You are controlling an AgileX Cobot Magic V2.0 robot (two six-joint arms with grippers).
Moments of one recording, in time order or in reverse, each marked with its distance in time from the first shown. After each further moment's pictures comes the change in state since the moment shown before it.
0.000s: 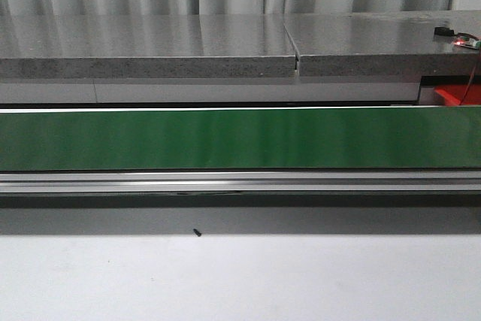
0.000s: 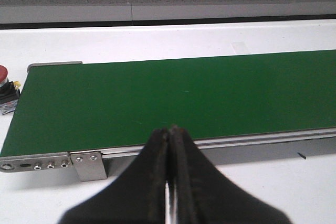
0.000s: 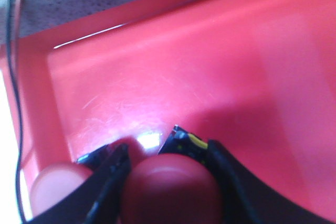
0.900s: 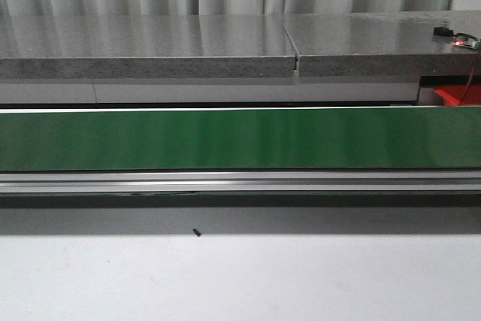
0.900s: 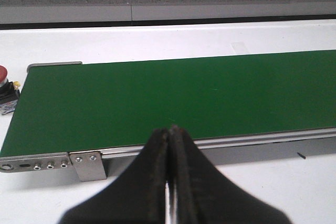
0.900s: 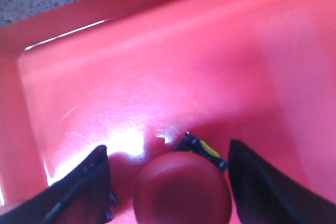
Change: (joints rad) left arm 0.000 0.000 0.000 0.000 0.000 0.000; right arm 0.000 0.069 -0.001 0.006 -0.058 0.001
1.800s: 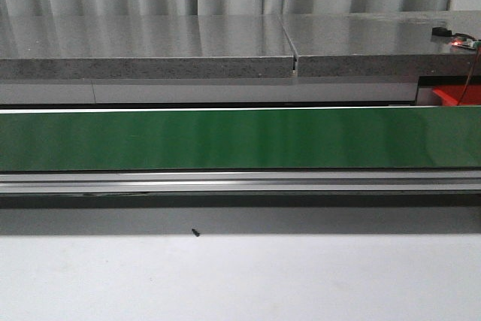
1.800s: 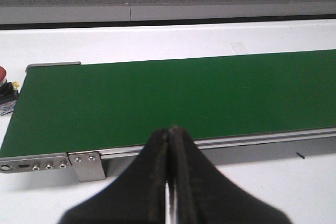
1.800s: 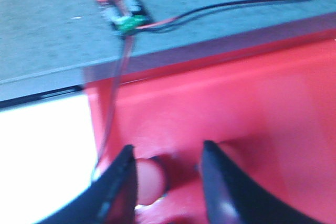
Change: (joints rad) left arm 0.000 0.000 0.000 0.000 0.000 0.000; right arm 0.067 -0.229 0.000 0.000 0.064 -0.040
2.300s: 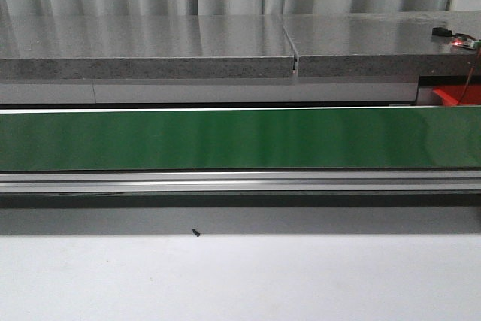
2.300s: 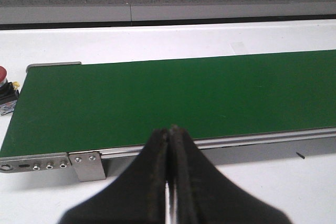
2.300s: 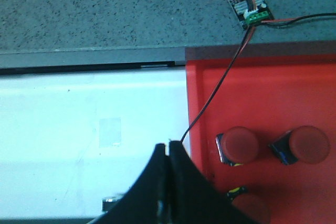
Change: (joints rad) left arm 0.000 0.000 0.000 0.000 0.000 0.000; right arm 0.151 -0.145 0.036 0.003 0.111 -0.005
